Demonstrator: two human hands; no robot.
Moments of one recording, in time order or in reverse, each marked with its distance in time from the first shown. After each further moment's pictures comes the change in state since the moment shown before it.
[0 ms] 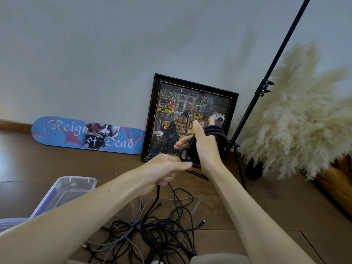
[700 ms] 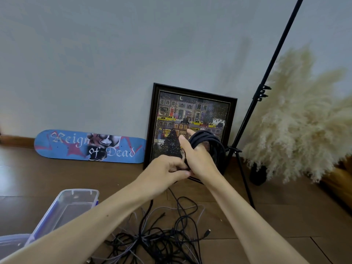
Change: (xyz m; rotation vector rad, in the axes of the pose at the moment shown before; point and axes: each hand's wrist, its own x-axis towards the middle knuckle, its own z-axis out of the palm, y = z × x) left_hand -0.007 0.008 -0.007 0.490 0.126 0.447; right_hand 0.002 0.005 0.003 -0.562 -0.085 0.006
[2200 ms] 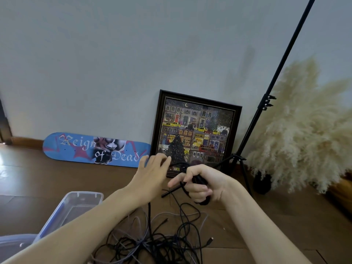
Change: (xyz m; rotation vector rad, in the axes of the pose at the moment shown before) left_hand 0.004 -0.062 -0.017 1.123 0.182 0.126; right_hand -0.004 0.011 -0.017 0.606 -0.994 0.420
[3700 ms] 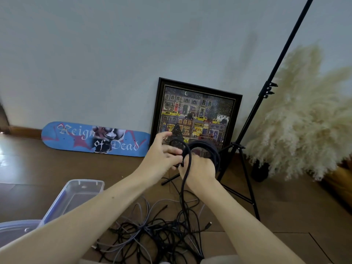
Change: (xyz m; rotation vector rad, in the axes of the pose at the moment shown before) left_hand 0.004 0.029 -0.043 -1.369 -0.053 -0.456; right_hand 0.035 0.018 0.031 -1.635 1.097 0.147
